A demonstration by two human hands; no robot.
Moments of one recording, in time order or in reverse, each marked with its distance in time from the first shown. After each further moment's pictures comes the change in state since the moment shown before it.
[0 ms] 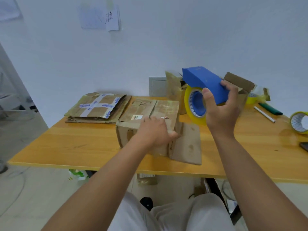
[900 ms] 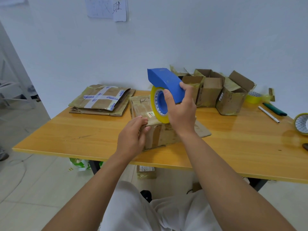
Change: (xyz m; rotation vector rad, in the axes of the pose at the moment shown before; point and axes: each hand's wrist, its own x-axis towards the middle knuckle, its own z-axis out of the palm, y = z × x) left_hand -0.050 -0.075 0.068 -0.603 0.710 0.060; right_hand -0.058 -0.024 0.090 -0.033 -0.273 0.037
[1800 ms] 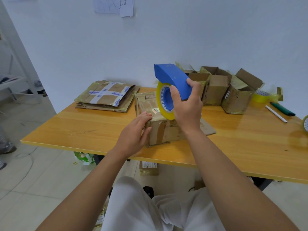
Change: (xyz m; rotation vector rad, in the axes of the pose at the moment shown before) left_hand -0.004 -0.017 -0.011 0.049 -0.161 0.145; right_hand -0.002 0.000 0.000 0.008 0.012 -0.018
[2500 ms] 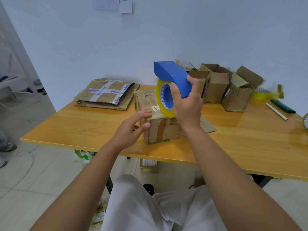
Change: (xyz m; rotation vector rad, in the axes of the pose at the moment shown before) left_hand 0.008 -0.001 -0.019 -0.413 -0.130 -0.205; right_hand 0.000 -0.003 -0.001 -0.004 0.004 0.004
